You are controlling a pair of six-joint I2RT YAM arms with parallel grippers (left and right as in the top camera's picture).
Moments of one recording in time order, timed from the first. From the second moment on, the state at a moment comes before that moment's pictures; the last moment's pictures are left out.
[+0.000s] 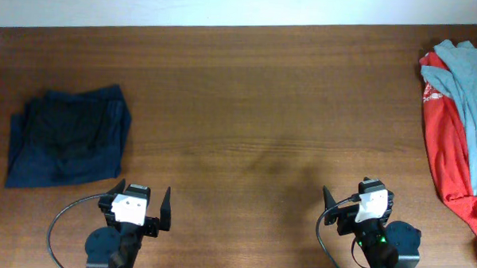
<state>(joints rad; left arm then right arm) -0.05 0.02 0.14 -0.45 0.10 0.11 -0.03 0.03 0.14 -0.46 -0.23 -0.09</state>
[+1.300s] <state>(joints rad) -0.05 0.02 0.14 -0.28 0.36 0.08 -0.03 0.03 0.14 -0.43 -0.50 -0.02</state>
